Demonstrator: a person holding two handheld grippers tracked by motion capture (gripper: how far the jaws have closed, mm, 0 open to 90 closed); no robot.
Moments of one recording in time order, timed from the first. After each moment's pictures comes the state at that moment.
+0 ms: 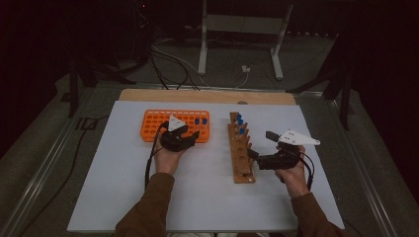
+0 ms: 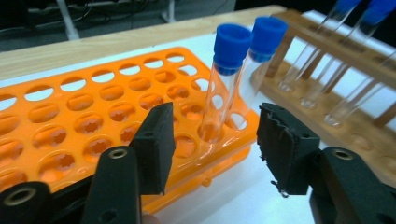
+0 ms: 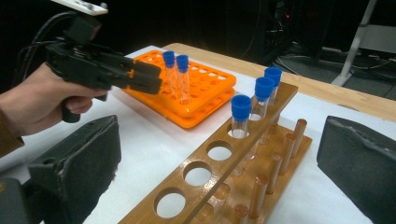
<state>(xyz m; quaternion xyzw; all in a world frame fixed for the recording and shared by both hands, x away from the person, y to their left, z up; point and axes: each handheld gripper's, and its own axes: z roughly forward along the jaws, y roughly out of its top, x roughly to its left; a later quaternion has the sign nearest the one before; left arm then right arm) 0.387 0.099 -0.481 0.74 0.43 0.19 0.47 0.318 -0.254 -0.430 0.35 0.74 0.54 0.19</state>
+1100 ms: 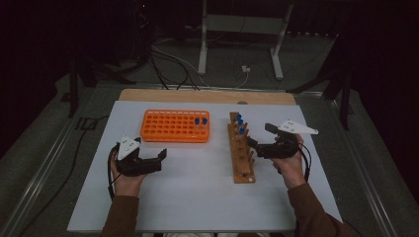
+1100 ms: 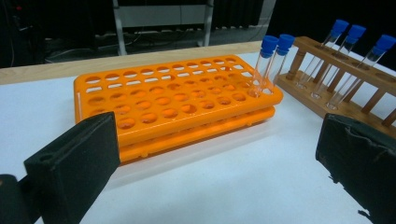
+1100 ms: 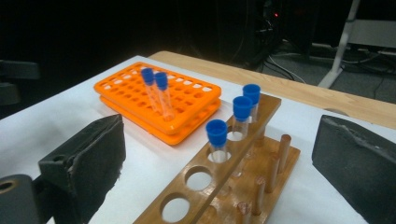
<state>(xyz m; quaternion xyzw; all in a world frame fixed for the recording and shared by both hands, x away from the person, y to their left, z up) 0.292 0.189 -0.457 0.69 0.47 0.26 0.48 0.345 -0.251 -0.423 0.39 0.73 0.53 0.18</state>
